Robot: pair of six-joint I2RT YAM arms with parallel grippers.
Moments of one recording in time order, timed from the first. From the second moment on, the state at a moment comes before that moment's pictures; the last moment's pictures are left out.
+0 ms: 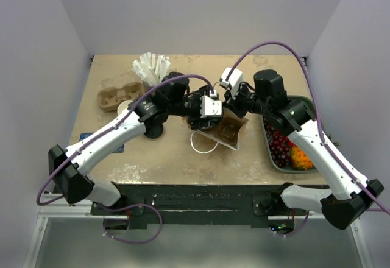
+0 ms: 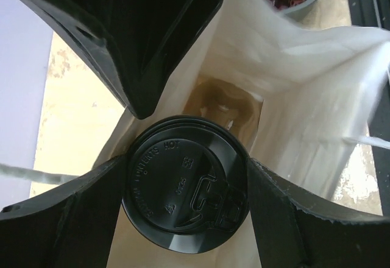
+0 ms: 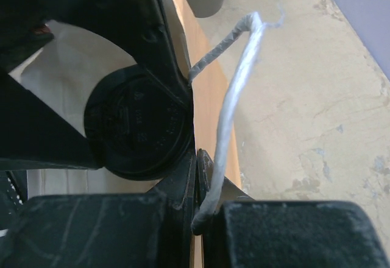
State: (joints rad) left arm -0.80 1.43 1.40 -0.47 0.48 0.70; right arm 0.57 1.18 1.34 -0.66 -0.27 -0.35
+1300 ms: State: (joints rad) left arm -0.80 1.44 1.21 -0.30 0.42 0.74; right arm 0.49 1.18 1.29 -0.60 -0.40 -0.14
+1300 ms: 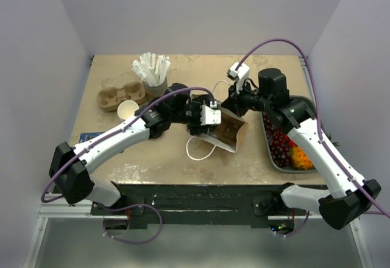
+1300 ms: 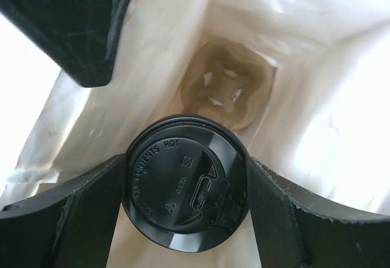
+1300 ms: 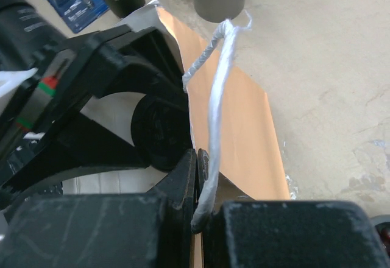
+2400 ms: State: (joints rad) left arm -0.80 1.59 1.26 -0.17 0.36 0.68; right arm 0.36 1.23 1.29 -0.56 -0.52 0.02
